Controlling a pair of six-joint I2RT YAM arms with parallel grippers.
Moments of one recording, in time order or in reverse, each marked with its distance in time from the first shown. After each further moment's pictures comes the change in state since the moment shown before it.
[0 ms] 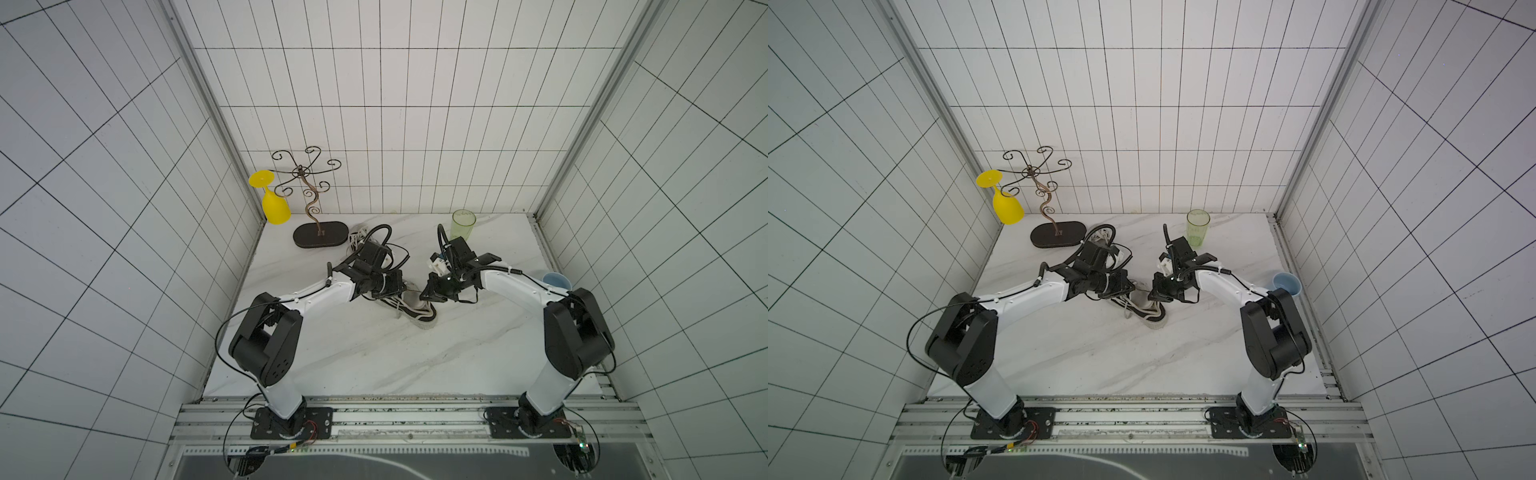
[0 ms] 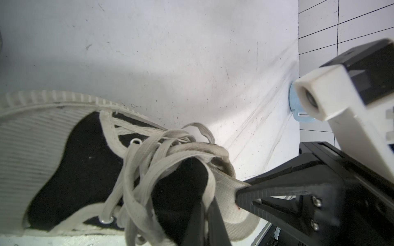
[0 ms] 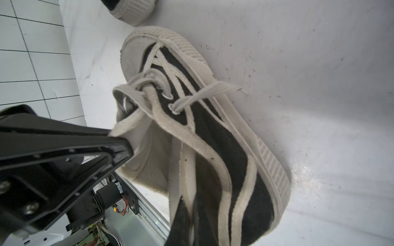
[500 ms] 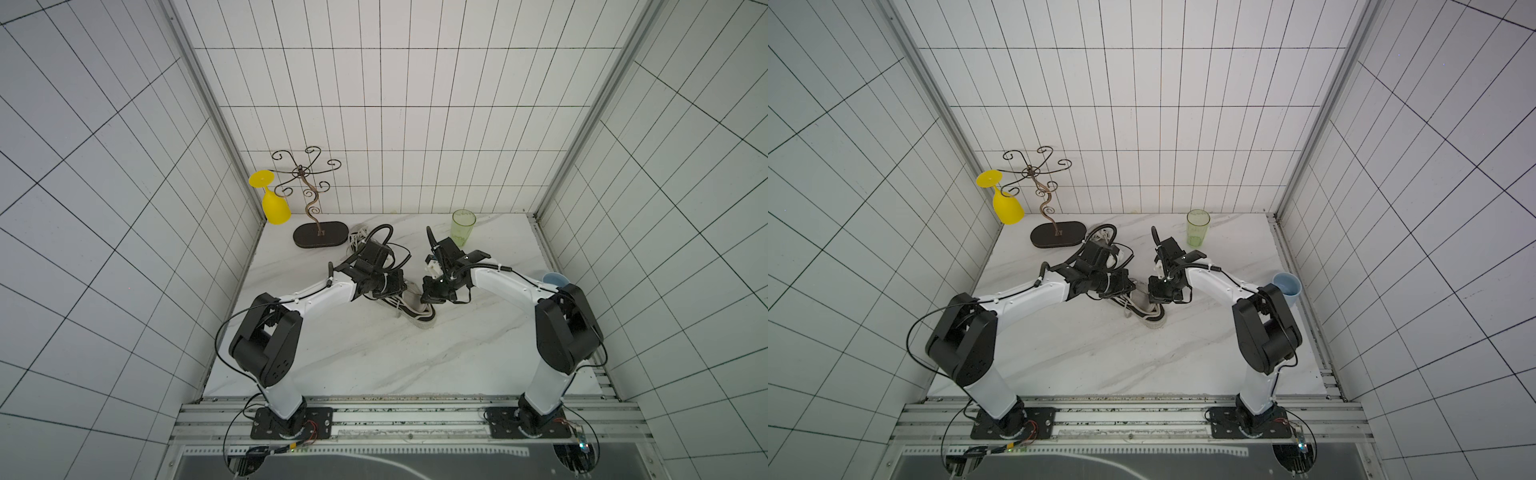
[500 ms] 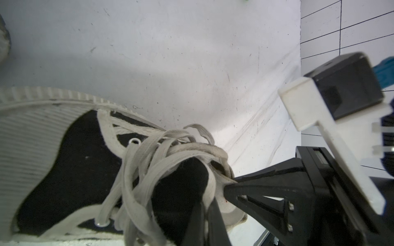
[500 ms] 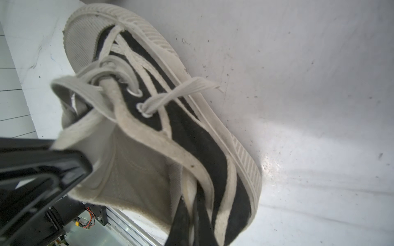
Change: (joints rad) left arm -0.017 0.000 0.013 -0.005 -0.032 -0.017; right arm 0.075 0.050 0.114 -0.128 0.175 -0.078
